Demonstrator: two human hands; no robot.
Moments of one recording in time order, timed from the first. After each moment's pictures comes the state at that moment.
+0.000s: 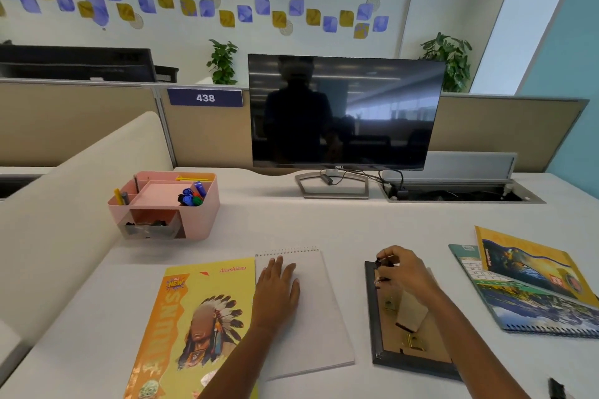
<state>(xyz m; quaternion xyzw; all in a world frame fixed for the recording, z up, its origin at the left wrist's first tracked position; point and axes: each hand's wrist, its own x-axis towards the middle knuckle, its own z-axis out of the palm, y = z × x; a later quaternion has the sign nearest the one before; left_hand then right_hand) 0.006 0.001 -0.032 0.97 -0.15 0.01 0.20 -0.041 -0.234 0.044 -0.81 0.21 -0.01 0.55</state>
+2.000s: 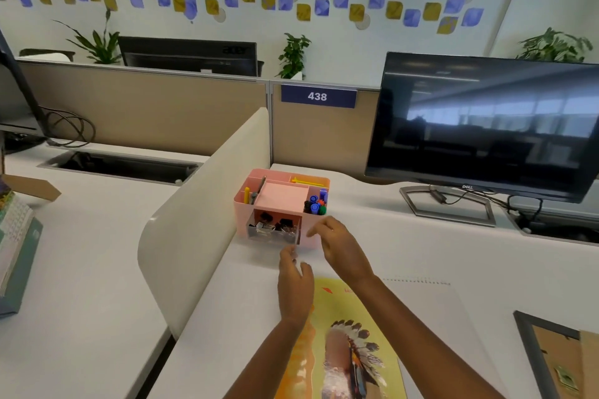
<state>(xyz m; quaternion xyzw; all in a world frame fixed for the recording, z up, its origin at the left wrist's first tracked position) 0.064 0.164 -0.006 0.79 0.12 0.11 0.59 0.102 0.073 0.038 -0.93 -0.20 -0.18 0.24</state>
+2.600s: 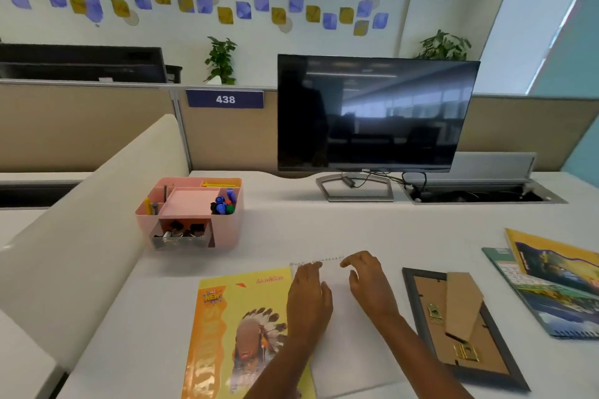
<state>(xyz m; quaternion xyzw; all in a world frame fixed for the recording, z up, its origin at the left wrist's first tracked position) 0.009 0.023 -0.022 0.90 -0.13 0.09 0.41 0.005 -0.105 -0.007 -0.95 0.07 -0.17 0.26</state>
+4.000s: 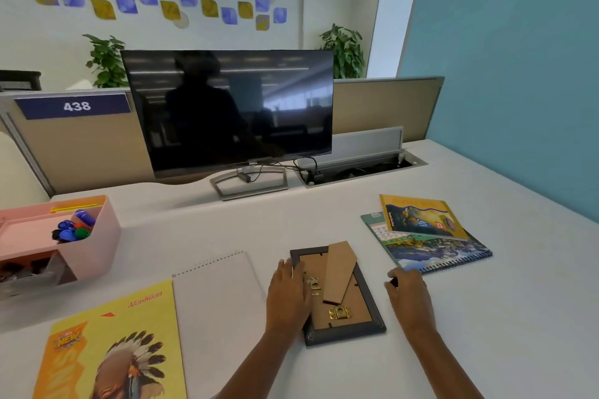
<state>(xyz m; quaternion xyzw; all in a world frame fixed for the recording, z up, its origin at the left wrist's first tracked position) -0.044 -0.120 -0.025 0.91 -0.31 0.03 0.28 -0.153 -0.290 0.001 -0.88 0.38 -0.16 0.22</state>
